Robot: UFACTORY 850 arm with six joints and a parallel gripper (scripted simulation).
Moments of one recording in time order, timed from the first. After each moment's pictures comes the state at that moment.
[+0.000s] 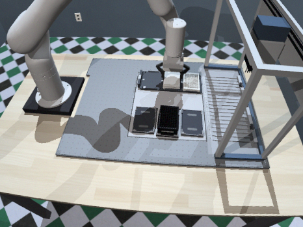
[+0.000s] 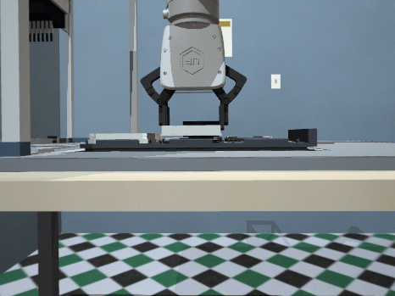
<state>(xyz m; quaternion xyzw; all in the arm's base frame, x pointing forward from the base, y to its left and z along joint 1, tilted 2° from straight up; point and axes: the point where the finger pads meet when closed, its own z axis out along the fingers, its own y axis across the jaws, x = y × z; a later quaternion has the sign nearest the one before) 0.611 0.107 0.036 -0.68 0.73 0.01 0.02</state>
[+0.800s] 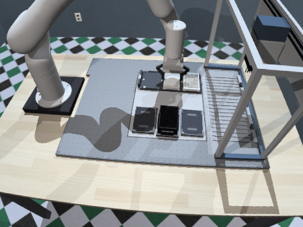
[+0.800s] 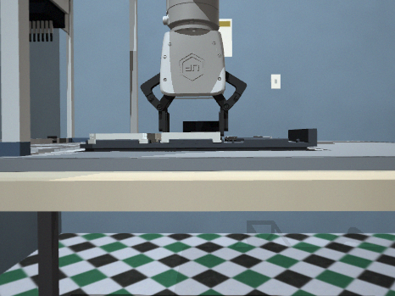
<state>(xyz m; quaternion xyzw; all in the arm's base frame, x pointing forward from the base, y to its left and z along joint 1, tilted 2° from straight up) 0.611 0.107 0.027 -0.68 0.73 0.01 0.02</state>
